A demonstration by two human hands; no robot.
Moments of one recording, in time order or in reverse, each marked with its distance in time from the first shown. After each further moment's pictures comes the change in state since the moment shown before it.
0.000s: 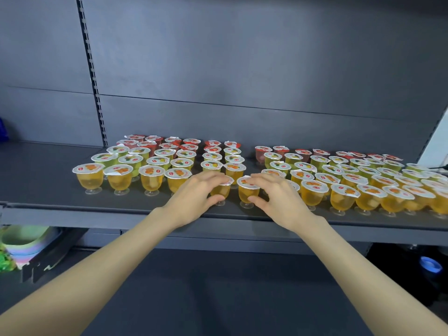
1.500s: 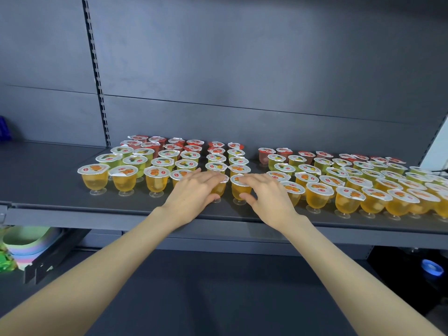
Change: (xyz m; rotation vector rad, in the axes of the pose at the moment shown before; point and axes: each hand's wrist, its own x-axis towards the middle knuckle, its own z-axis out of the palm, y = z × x) left_hand -0.003 -0.021 0.003 0.266 0.082 0.049; right_hand 0.018 -0.024 0.014 -0.074 0.031 0.011
